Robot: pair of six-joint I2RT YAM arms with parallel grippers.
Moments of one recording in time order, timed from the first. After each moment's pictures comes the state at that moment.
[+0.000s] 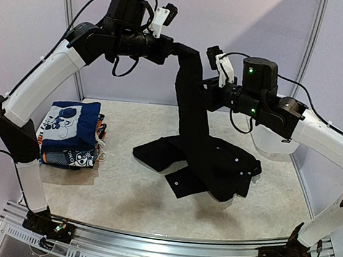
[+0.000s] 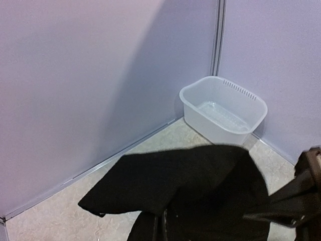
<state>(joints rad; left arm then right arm) -0.81 1.86 2.33 -0.77 -0.18 -0.03 0.87 1.51 1.49 -0.17 0.07 0.05</state>
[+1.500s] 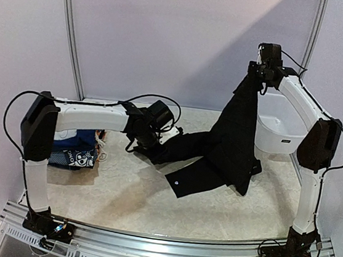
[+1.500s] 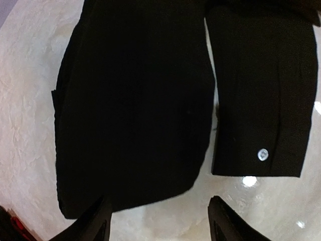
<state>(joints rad) -0.83 1.95 1.51 -0.66 -0.09 0.13 0.28 2.16 2.30 -0.50 0.34 0.15</state>
